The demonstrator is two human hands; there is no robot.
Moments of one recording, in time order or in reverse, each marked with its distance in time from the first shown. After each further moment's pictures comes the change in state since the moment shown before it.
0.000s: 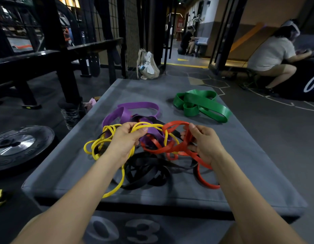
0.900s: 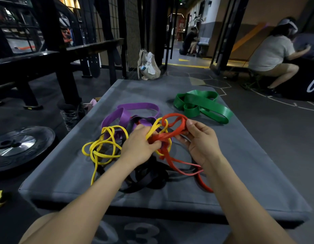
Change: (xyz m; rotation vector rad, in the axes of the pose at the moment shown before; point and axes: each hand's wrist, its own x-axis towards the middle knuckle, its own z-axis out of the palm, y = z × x) left_hand -0.002 -0.005 0.026 0.872 -0.026 0.317; right_hand 0.004 0.001 0.013 0.382 -0.054 -0.076
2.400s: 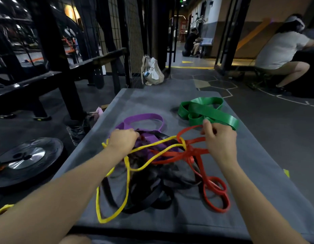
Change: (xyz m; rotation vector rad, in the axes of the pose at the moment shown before) left_hand 0.082 -0.050 -0.032 1.085 -0.132 0.190; right_hand 0.035 -0.036 -0.019 -1.119 0.351 -0.547
